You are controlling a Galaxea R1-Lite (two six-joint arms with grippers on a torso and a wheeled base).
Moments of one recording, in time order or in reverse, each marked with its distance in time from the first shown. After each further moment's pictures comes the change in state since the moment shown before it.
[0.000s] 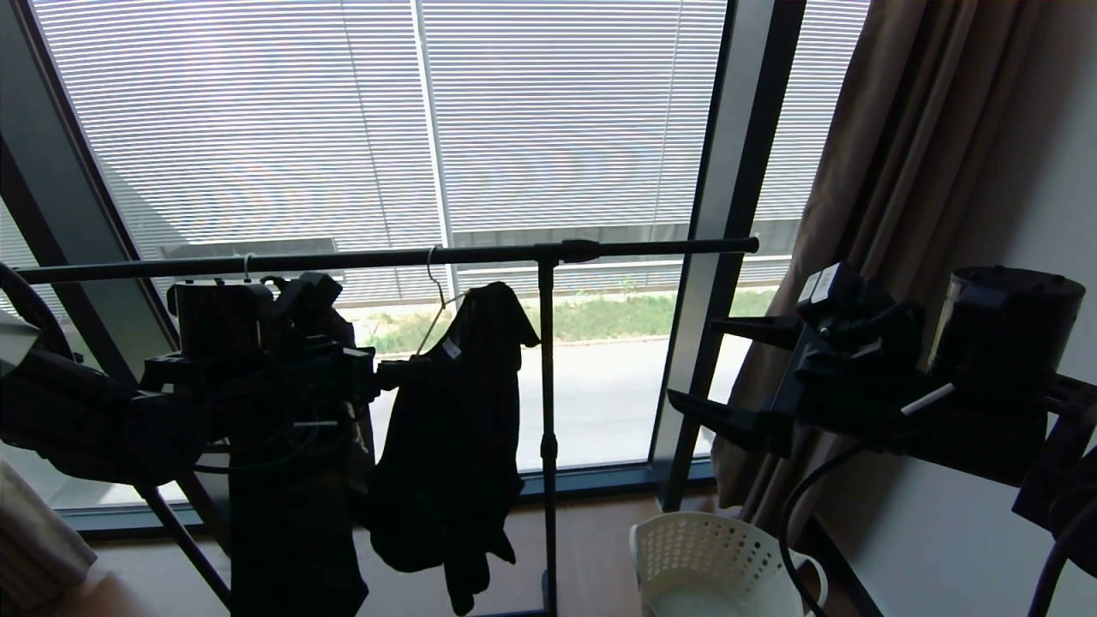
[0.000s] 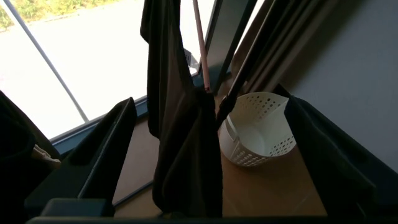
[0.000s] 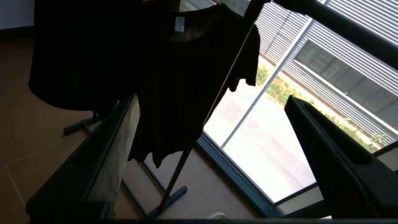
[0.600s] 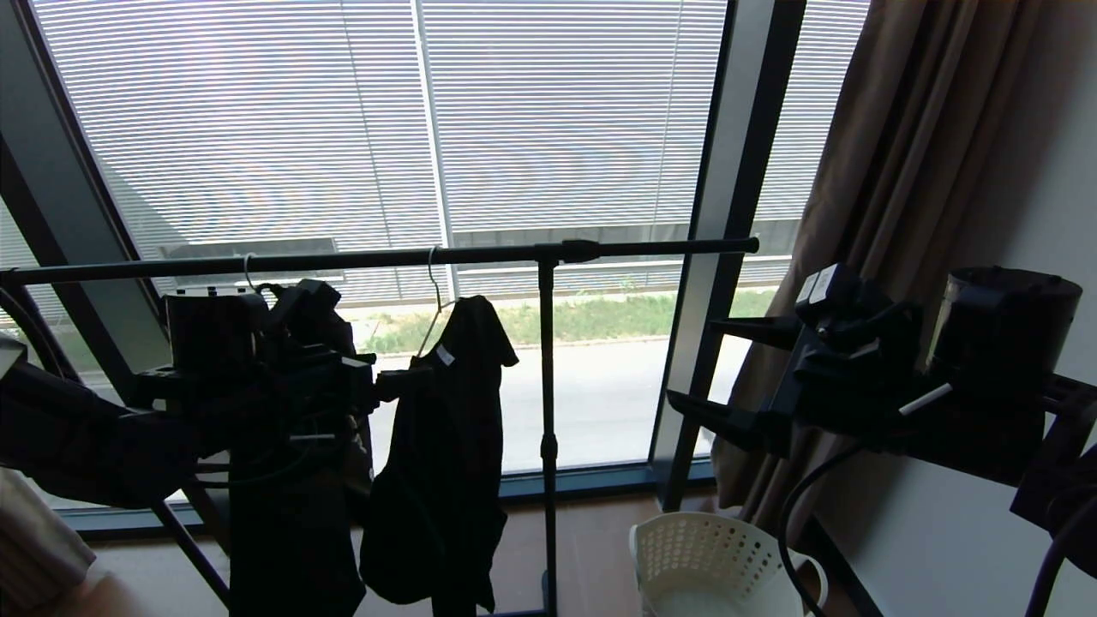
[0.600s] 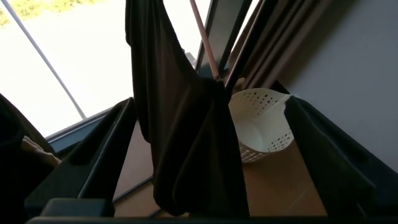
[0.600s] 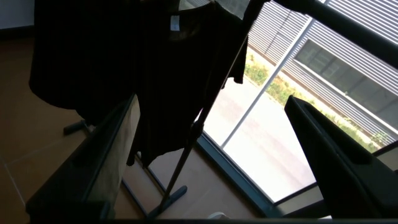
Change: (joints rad) left arm -0.016 -0.037 0.077 -0.054 0.000 0.001; right arm 0.000 0.003 -0.001 0.000 0.000 -0.001
